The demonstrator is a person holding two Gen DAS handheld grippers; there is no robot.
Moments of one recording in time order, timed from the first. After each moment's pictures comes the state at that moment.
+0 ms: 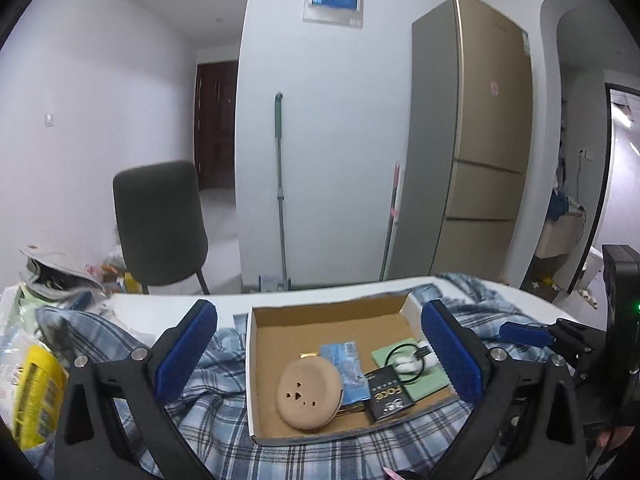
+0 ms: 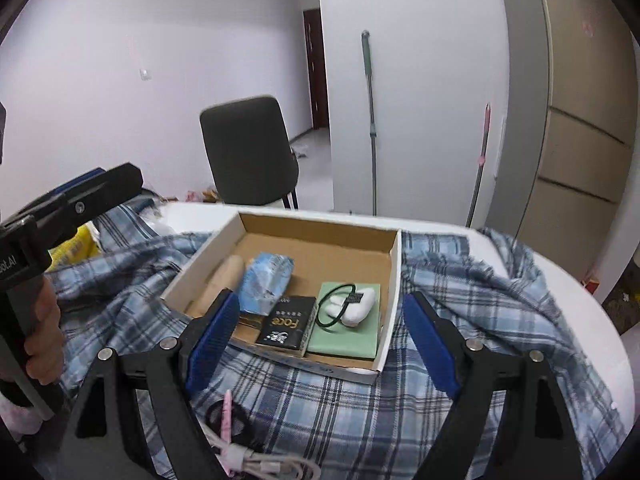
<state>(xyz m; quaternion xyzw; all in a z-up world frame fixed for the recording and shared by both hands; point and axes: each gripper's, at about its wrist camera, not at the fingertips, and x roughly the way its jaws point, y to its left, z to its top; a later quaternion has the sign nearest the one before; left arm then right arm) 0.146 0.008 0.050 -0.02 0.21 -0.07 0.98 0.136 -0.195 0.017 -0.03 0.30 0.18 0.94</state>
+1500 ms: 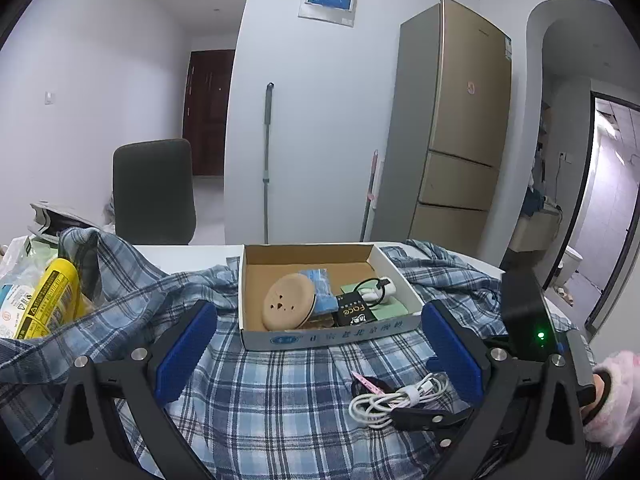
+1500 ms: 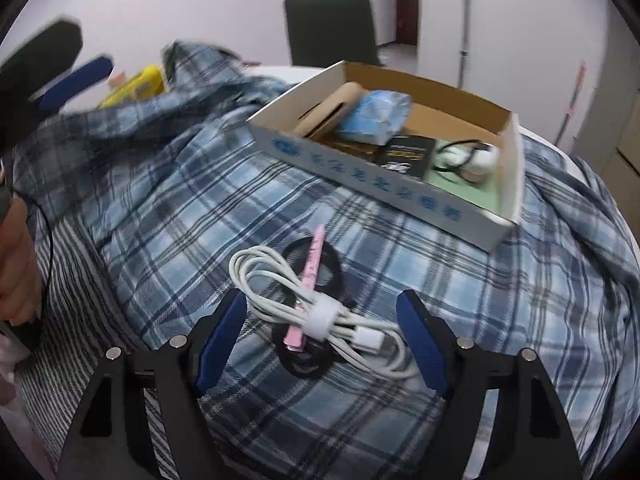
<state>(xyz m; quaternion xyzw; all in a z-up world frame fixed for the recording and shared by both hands) 0.032 0.021 0.034 -0.04 0.22 -0.10 0.97 0.094 -0.152 -0.070 -0.13 0.45 0.31 0.83</state>
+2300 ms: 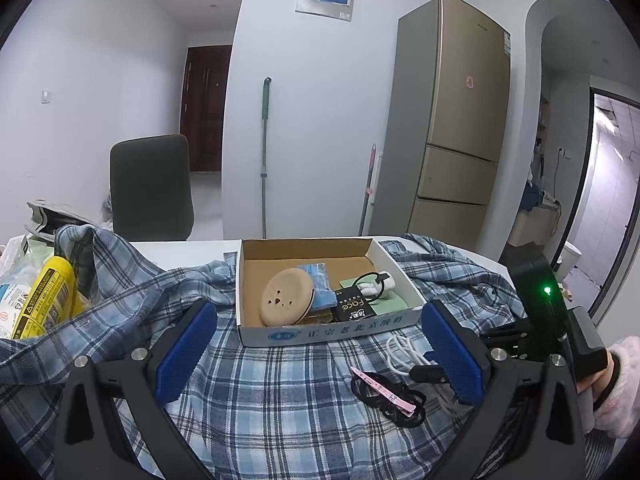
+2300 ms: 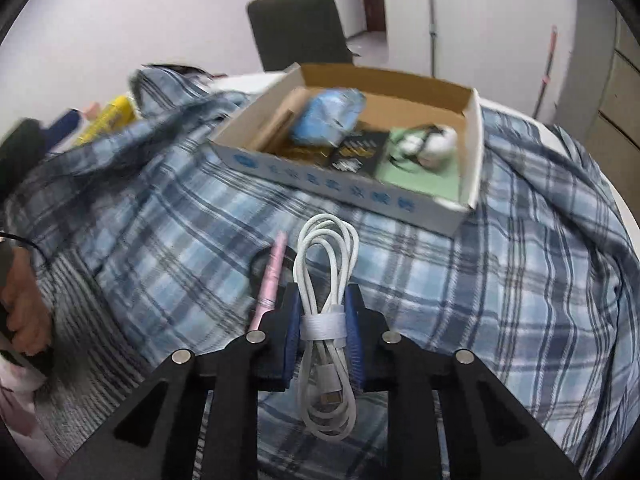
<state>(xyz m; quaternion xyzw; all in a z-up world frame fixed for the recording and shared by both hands) 0.035 0.020 0.030 -0.04 0.23 -0.11 0.97 0.113 -0.181 -0.063 -0.07 0.48 0.26 0.83</state>
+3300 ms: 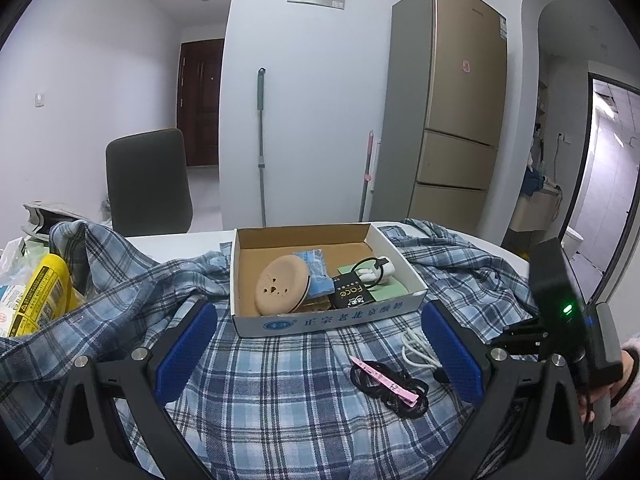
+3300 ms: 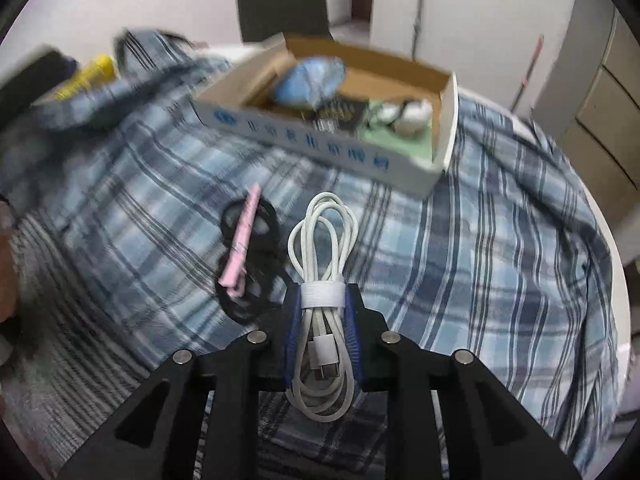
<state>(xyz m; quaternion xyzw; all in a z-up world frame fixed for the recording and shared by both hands) 0.039 0.010 0.022 -0.02 0.25 -0.11 0.96 0.091 -0.179 -0.076 -0.13 0.50 0.20 0.83</state>
